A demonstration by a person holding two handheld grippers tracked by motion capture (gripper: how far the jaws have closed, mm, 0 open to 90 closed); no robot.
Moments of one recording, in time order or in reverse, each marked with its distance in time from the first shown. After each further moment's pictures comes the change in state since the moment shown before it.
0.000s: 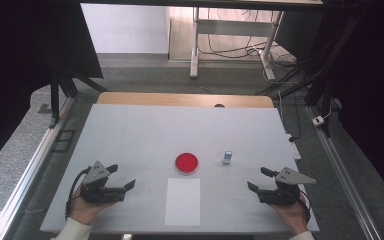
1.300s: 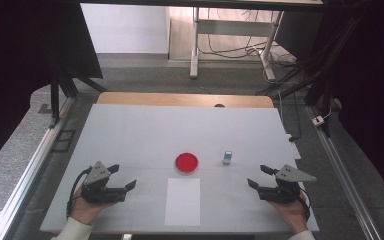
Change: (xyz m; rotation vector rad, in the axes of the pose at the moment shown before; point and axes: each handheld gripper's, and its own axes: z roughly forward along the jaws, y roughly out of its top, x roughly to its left) left arm -0.002 0.001 0.001 -0.007 -0.010 0.012; right arm -0.001 0.008 0.000 -0.004 -0.013 -0.003
